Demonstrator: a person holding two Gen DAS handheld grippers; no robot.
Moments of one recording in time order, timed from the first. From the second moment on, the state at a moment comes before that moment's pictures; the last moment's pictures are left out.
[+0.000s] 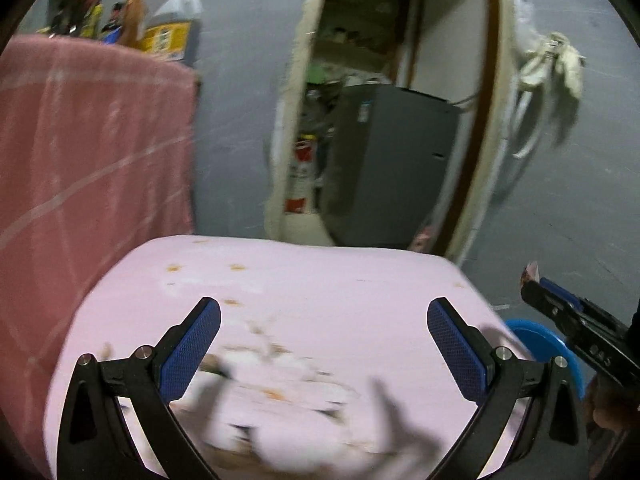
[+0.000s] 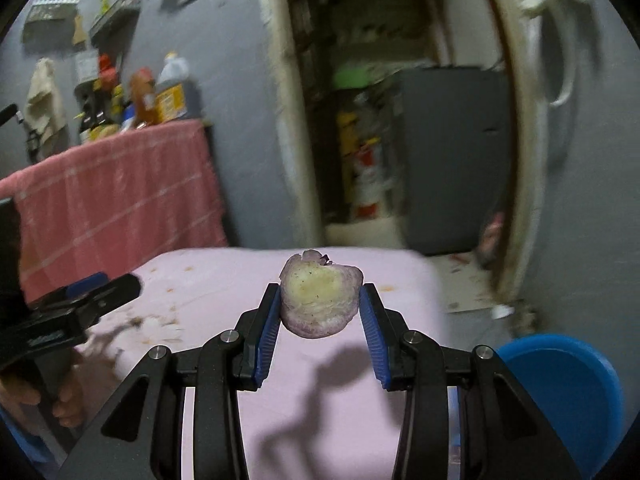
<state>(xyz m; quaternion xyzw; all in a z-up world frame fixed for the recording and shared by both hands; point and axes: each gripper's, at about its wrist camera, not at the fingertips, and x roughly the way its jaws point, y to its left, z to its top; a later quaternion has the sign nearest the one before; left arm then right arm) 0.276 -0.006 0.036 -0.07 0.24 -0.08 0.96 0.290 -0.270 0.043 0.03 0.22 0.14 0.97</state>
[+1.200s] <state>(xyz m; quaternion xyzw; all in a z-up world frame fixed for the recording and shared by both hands) 0.159 -0.127 0.075 -0.06 0.19 -0.21 0.96 0.099 -0.392 0.072 0.09 0.14 -0.04 0.98</state>
